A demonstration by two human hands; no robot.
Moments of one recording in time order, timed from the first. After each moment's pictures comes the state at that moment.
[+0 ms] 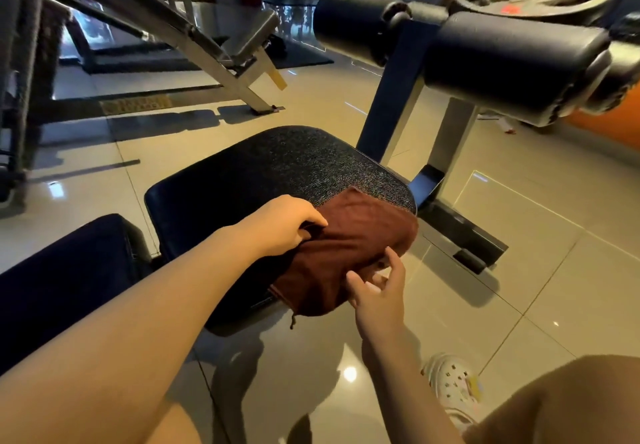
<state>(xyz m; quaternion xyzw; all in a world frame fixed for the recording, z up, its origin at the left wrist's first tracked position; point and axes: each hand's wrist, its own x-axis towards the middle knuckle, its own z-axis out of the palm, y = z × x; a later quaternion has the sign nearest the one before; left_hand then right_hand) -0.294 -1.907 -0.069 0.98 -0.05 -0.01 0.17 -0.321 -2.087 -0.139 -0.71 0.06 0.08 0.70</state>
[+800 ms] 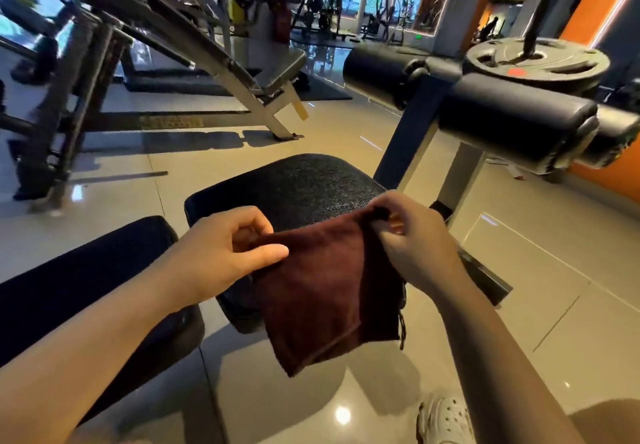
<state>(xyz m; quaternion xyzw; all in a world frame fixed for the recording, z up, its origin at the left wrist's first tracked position) -0.446 -1.897 -0.004 0.87 0.09 0.11 0.46 -0.307 -2.101 0.007 -0.88 -0.33 -0.05 0.34</state>
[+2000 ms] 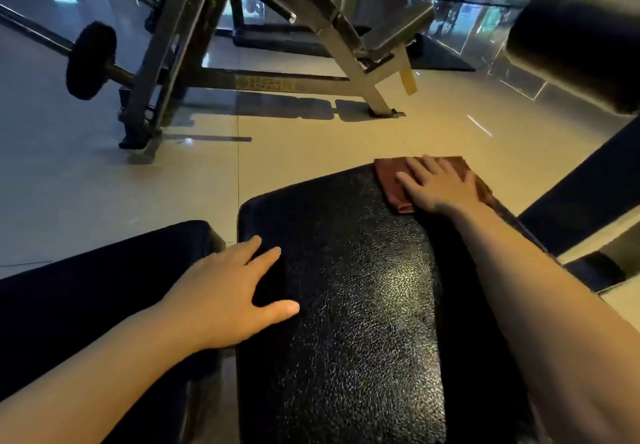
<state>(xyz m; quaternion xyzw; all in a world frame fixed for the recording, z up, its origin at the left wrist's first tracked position) -0.371 -1.788 -0.080 0.94 0.28 -0.15 0.11 -0.025 -1.868 -0.100 -0.93 -0.37 0.06 0.00</state>
